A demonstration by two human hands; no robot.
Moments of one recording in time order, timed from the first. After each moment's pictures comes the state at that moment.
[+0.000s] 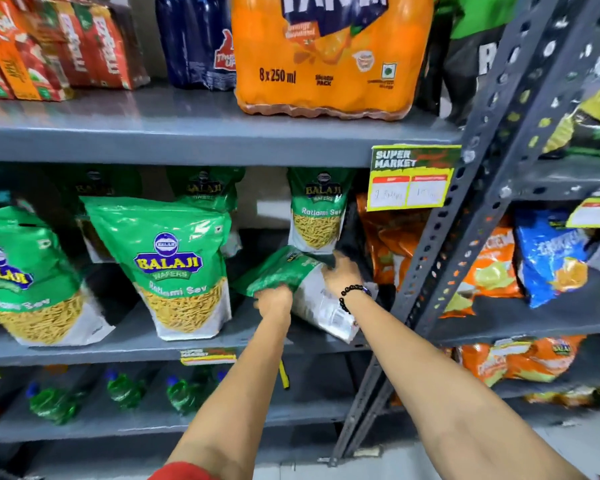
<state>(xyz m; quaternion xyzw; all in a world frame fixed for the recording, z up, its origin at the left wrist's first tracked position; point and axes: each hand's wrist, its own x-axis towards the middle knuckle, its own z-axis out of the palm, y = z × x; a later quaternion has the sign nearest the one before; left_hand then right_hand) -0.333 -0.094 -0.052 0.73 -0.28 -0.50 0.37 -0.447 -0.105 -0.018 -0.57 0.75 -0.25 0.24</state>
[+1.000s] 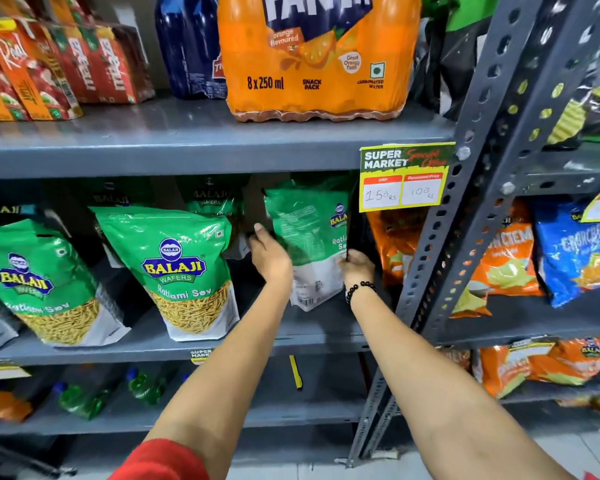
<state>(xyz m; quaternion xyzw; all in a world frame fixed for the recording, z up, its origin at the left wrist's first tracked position) -0.336 -0.107 0.026 0.64 -0.27 -0.37 0.62 -0.460 -0.132 -0.041 -0.32 0.62 -0.59 0.40</state>
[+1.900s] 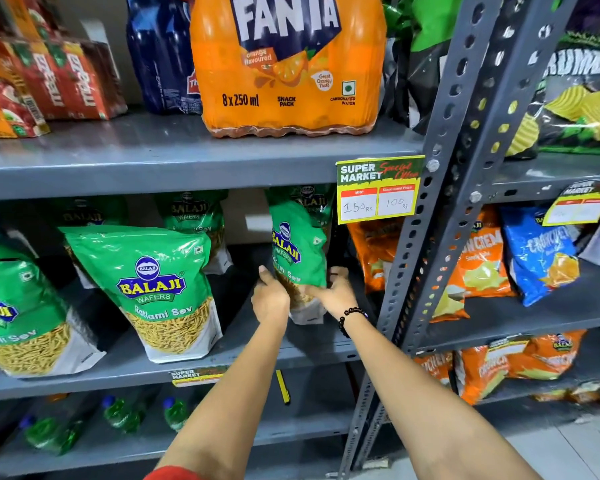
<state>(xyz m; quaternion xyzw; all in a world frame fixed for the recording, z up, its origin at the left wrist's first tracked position) -0.351 -0.100 -0.028 0.71 -0.31 -0.43 0.46 -0.464 -0.098 -0.039 -0.46 0.66 -0.44 0.41</state>
